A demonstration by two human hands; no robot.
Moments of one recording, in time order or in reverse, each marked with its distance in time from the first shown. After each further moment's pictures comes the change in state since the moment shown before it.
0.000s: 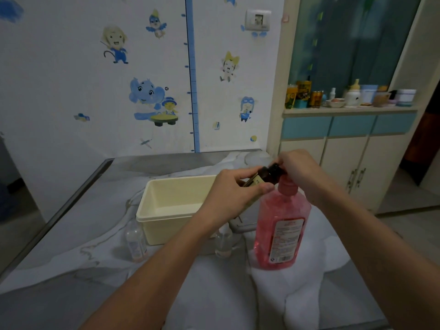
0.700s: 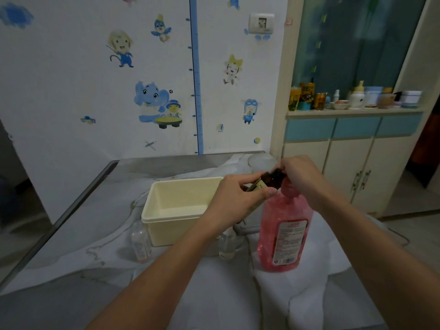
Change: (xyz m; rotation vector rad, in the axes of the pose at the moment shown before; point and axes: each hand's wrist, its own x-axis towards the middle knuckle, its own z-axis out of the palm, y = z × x) left_hand -0.002 -0.001 0.001 0.043 0.017 0.003; right_hand -0.008 -0.006 0.001 0.070 -0.056 0.086
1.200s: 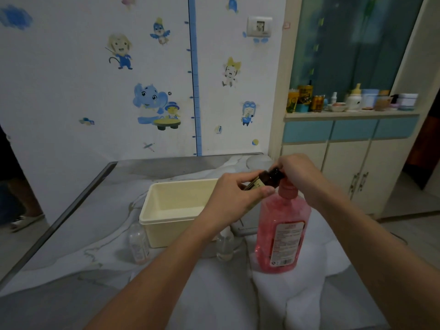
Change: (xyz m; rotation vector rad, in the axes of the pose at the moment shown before) left_hand 0.002 0.001 -0.001 -0.001 0.005 0.008; right_hand 0.009 0.007 0.001 0.042 0.040 -0.045
